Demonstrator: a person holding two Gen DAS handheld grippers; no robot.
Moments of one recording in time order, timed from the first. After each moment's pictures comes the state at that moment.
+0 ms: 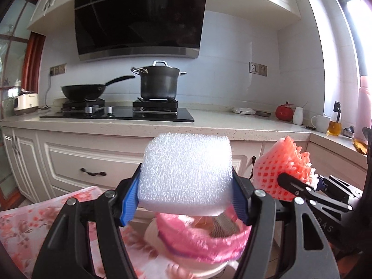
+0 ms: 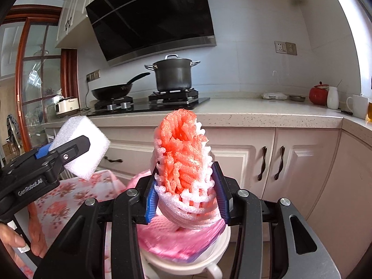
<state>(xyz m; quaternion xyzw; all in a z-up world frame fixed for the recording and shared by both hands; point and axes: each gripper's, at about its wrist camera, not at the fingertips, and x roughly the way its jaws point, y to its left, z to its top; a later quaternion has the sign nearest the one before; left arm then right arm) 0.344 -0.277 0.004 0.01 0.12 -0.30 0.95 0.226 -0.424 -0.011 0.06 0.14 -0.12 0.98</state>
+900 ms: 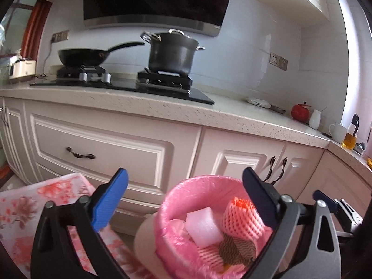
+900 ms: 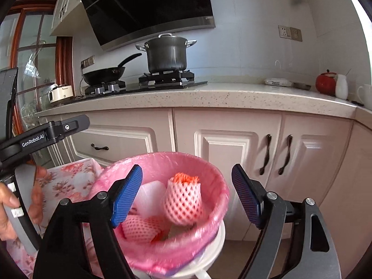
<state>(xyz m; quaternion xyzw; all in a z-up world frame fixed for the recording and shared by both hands) 0.445 -0.291 -0.027 -0.04 0.19 -0.28 0.94 0.272 -0.460 -0.048 0.06 0.17 -0.11 0.98</state>
